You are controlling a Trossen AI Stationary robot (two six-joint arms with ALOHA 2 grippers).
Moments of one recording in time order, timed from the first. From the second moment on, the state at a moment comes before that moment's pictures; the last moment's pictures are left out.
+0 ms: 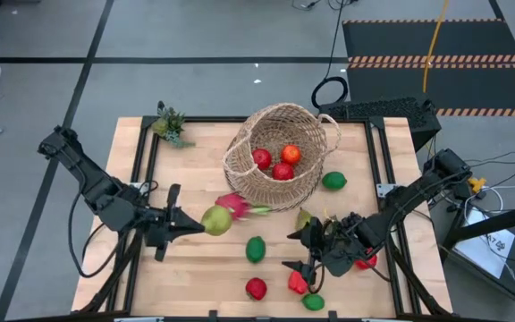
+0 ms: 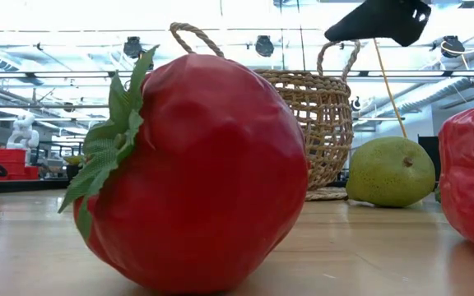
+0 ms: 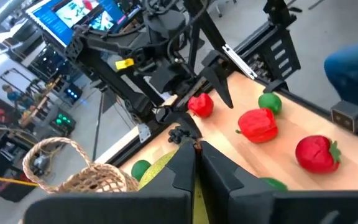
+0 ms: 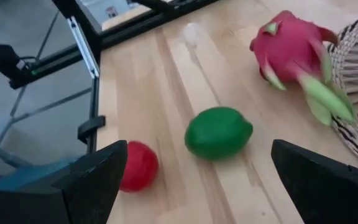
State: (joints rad) left arm -0.71 1.00 1.00 -0.28 -0.52 0.49; right arm 0.65 1.51 0.95 -0.10 0.58 0.79
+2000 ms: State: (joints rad) left arm -0.77 1.15 1.00 -0.05 -0.56 0.88; right arm 0.59 1.50 0.95 -0.10 0.60 0.80
